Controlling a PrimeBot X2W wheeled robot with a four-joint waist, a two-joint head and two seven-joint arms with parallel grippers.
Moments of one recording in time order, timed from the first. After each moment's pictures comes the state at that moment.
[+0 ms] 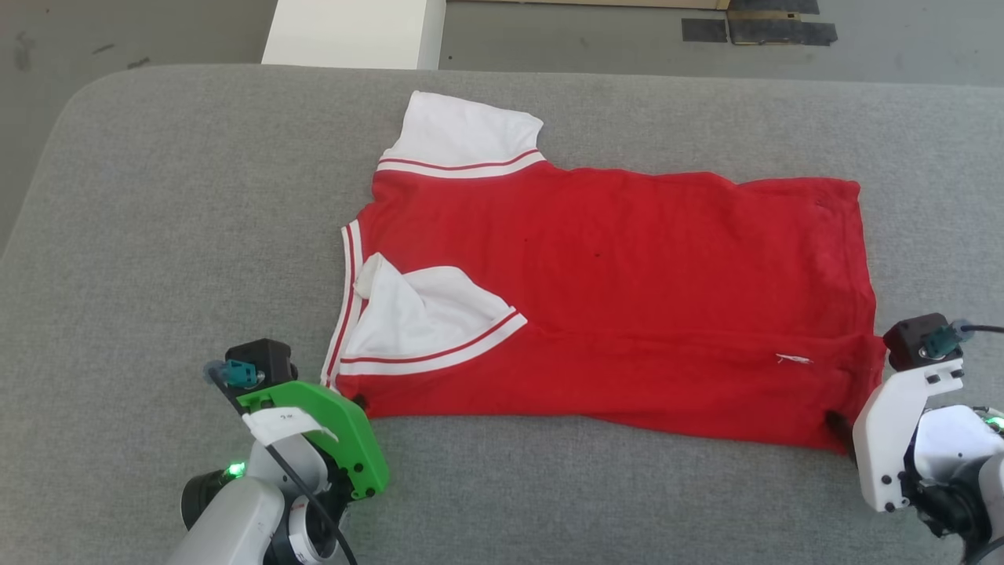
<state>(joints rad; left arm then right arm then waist) -0.20 0.34 -0.43 0.04 -0.78 0.42 0.43 -0.15 -0.34 0.04 0.14 0.24 0.13 0.79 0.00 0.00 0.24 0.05</state>
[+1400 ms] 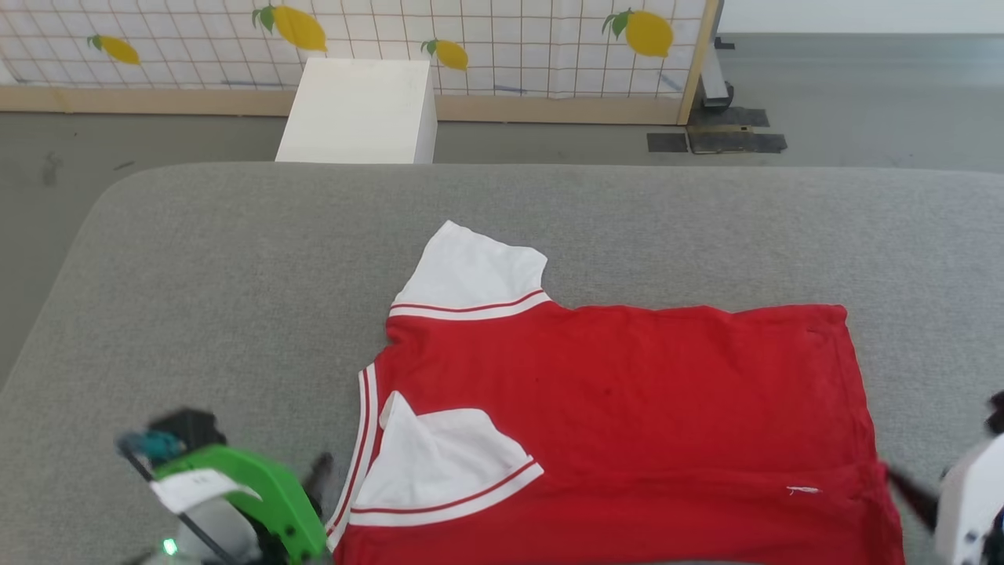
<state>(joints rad) 0.03 0.44 -0.33 -0.17 -0.88 0.48 0.48 0.05 -0.33 -0.19 0.03 0.42 0.13 0.83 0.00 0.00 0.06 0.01</state>
